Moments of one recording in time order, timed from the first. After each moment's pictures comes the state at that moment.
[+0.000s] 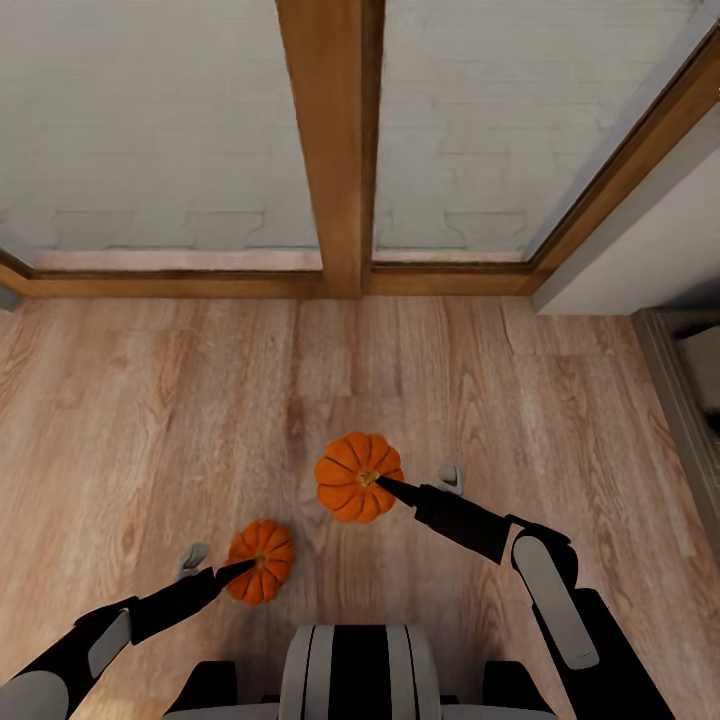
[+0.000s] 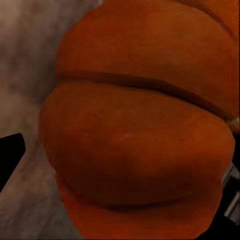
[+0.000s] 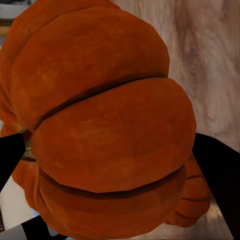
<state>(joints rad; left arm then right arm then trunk) -0.60 0.29 -0.06 -0.32 0.57 0.32 -1.00 -0.38 -0.04 0.10 -1.50 -0.84 0.80 0.45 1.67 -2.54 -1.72</state>
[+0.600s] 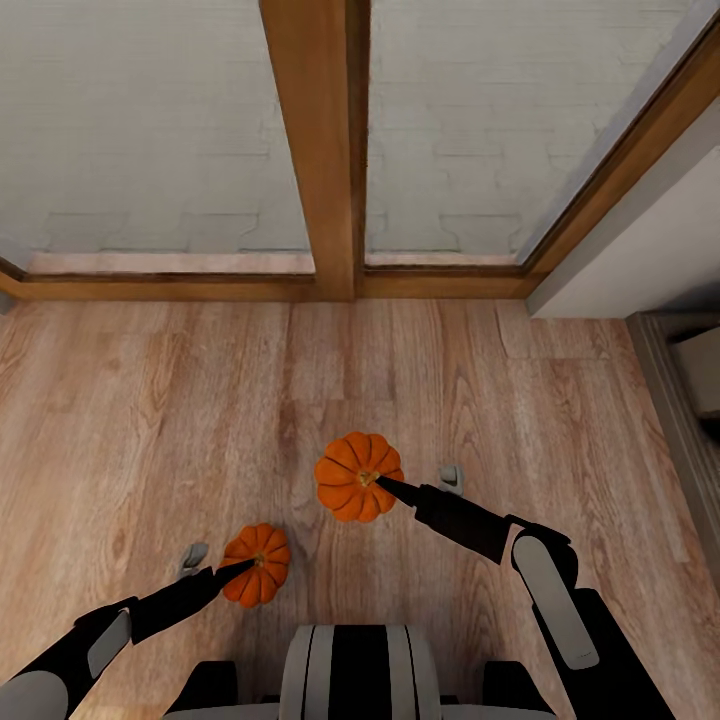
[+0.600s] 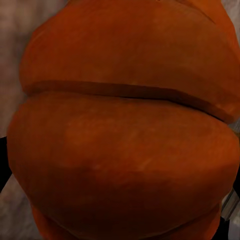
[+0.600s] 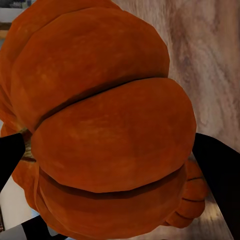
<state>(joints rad) -0.60 0.29 -0.06 -0.32 0.57 0.33 -1.04 -0.38 -0.04 0.10 -1.50 -0.84 0.80 0.45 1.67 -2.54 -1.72</state>
